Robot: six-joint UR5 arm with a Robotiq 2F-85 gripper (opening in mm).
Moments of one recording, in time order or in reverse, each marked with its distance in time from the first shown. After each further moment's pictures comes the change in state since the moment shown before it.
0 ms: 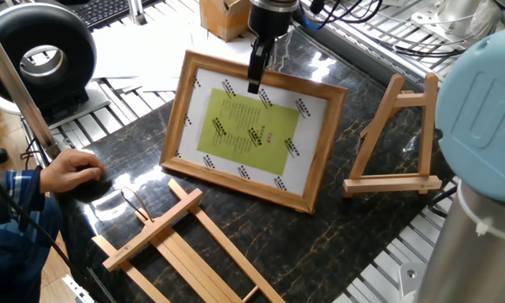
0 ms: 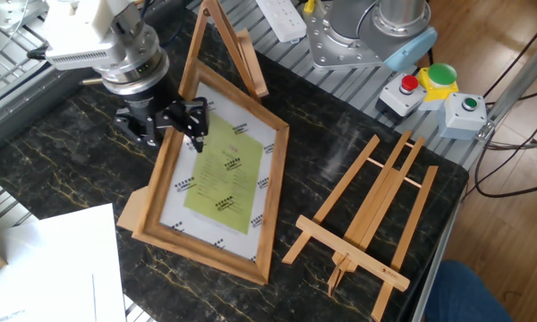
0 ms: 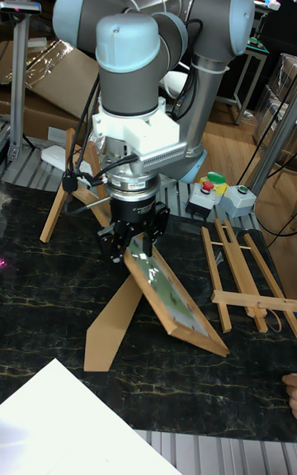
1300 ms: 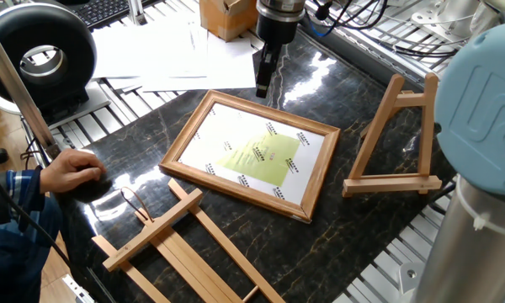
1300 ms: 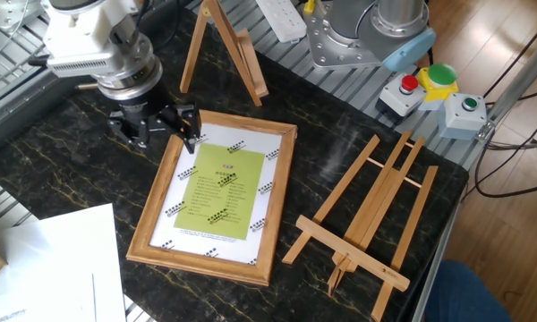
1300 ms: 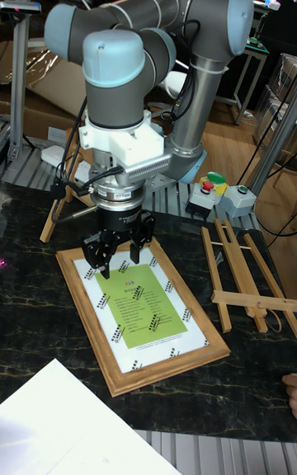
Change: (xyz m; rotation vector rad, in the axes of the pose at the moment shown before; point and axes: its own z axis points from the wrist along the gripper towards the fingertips) arm 0.013 -0.019 0.019 0.026 0.003 -0.018
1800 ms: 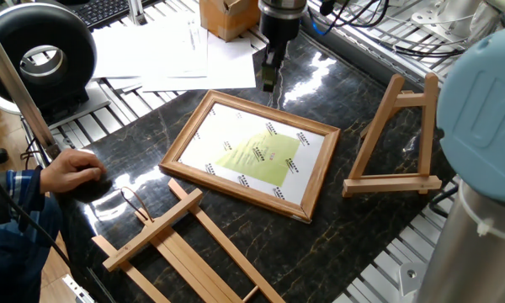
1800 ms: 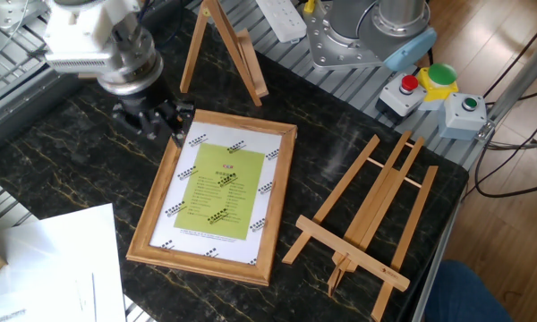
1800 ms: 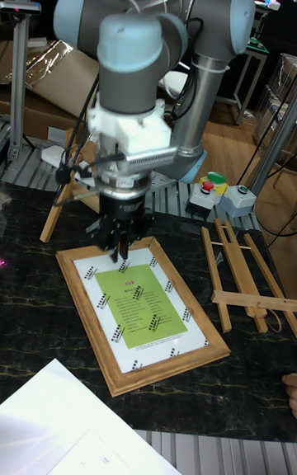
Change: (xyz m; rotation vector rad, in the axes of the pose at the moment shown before) arm 0.010 0.008 -0.024 0.030 0.052 0.163
